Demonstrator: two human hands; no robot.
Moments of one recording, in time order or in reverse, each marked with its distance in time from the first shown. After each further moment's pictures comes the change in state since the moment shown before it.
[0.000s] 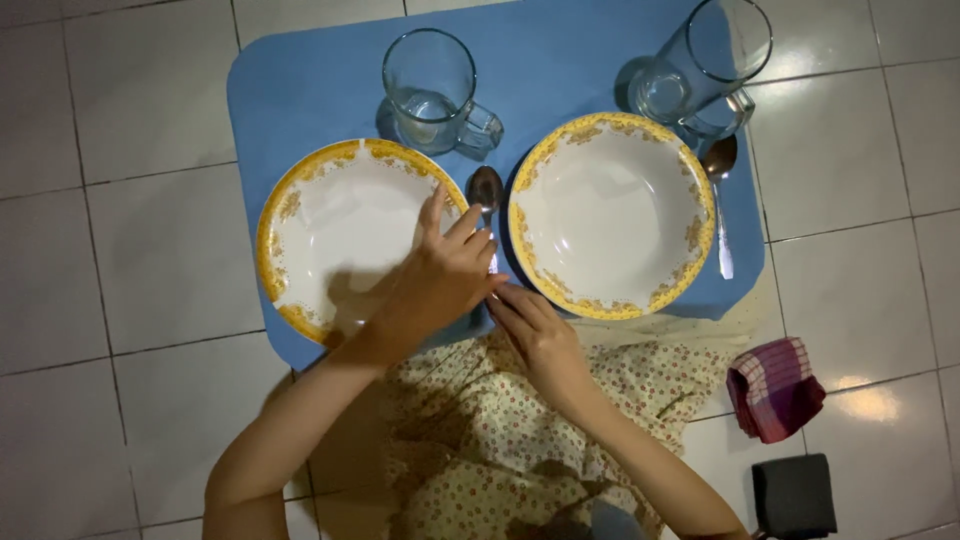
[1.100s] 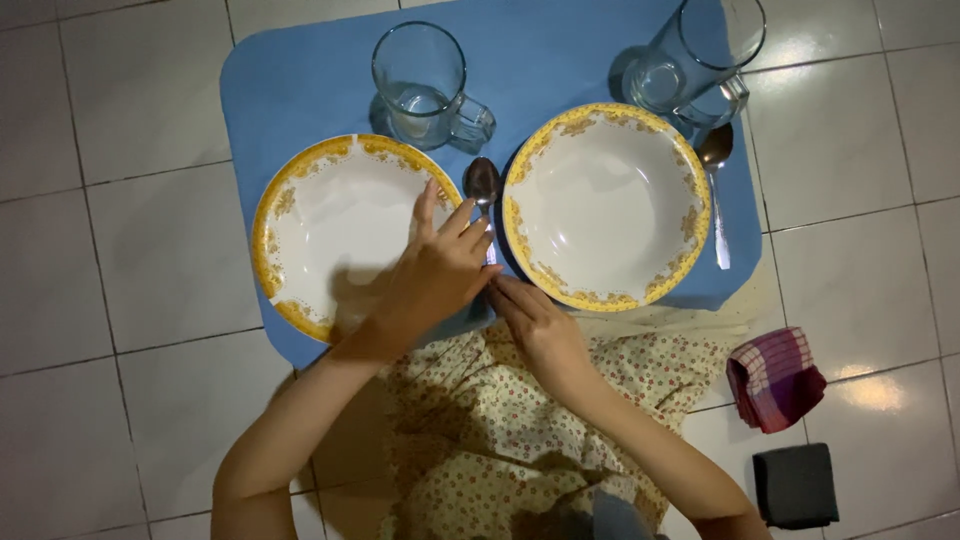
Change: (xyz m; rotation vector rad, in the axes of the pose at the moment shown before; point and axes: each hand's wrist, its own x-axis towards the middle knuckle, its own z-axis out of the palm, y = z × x) left_hand -0.002 0.005 0.000 -0.008 -0.037 -0.039; right_hand 0.001 0.003 -0.006 -0.169 -0.093 -0.008
